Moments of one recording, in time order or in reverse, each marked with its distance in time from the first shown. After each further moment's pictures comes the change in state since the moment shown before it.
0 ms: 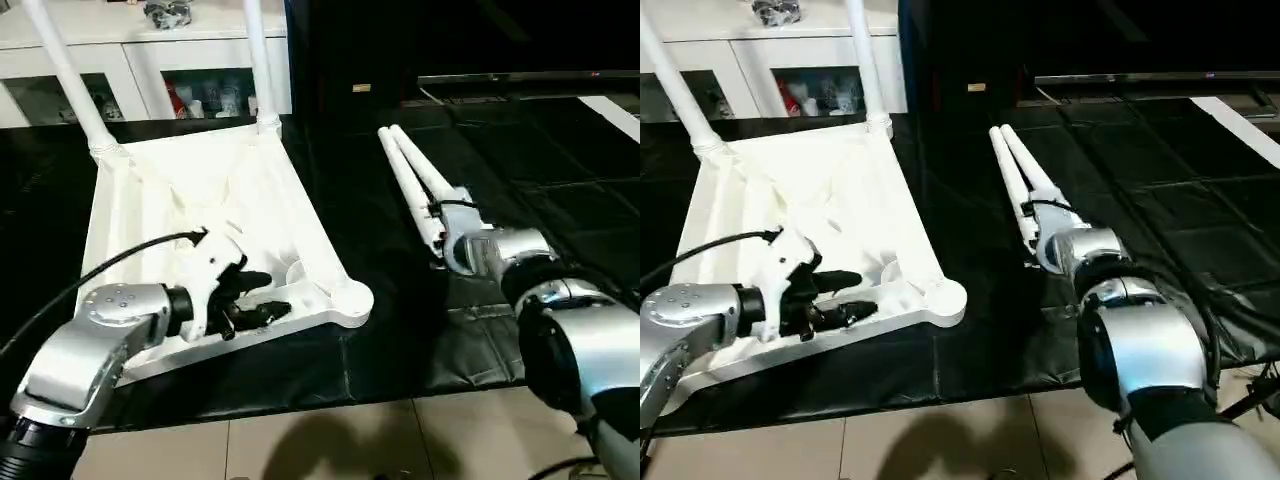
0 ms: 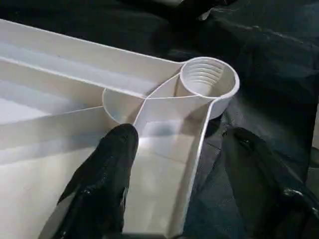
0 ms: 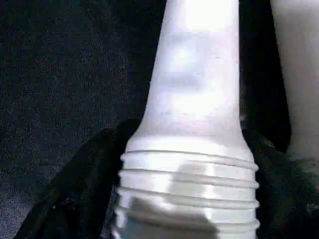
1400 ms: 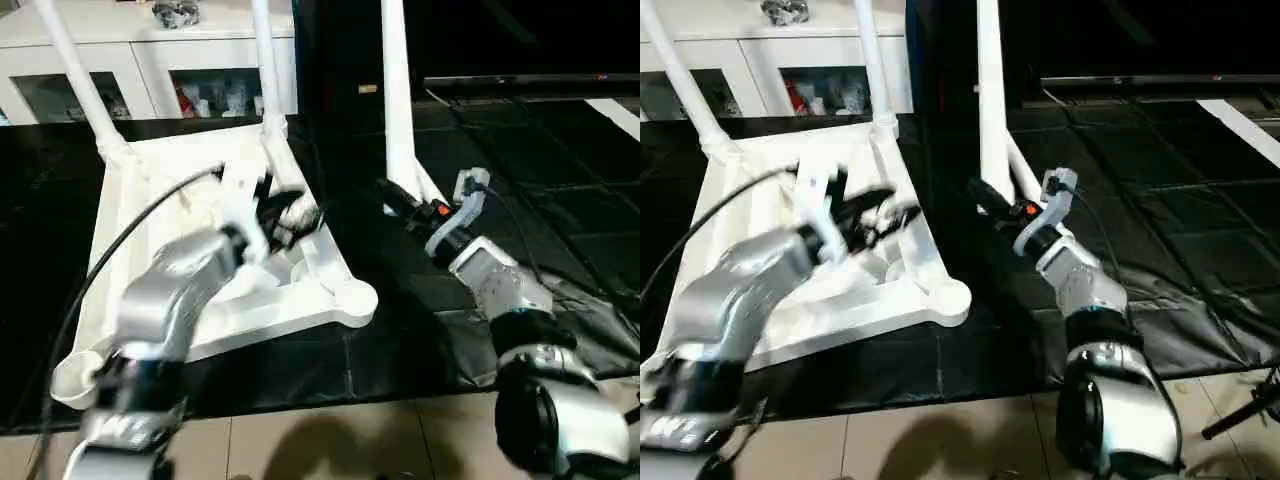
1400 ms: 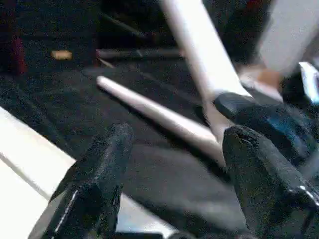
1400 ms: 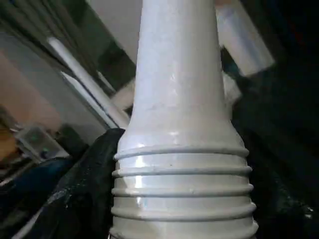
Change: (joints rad) left arm -0.310 -0.434 0.163 0.315 -0.088 -0.164 0.350; right arm 0.342 0.162 -0.339 -0.618 0.545 -0.122 0.494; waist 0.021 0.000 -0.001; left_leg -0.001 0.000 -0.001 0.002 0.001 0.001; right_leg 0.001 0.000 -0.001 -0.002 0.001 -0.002
